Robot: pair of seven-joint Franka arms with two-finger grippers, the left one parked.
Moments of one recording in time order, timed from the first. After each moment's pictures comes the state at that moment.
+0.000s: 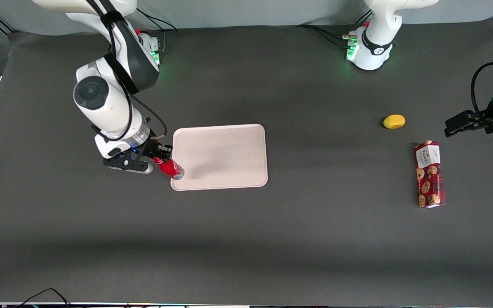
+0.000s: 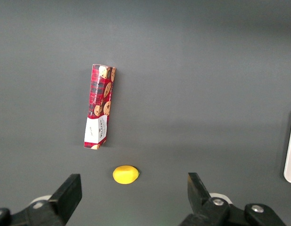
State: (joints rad) arm 0.13 0.20 0.29 -1.93 -0.05 2.16 0.64
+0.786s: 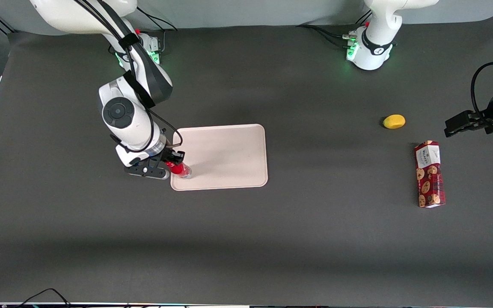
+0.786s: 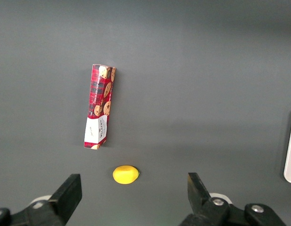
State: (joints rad) arm 0.15 0.30 0.29 -1.95 -0.08 2.23 0.67
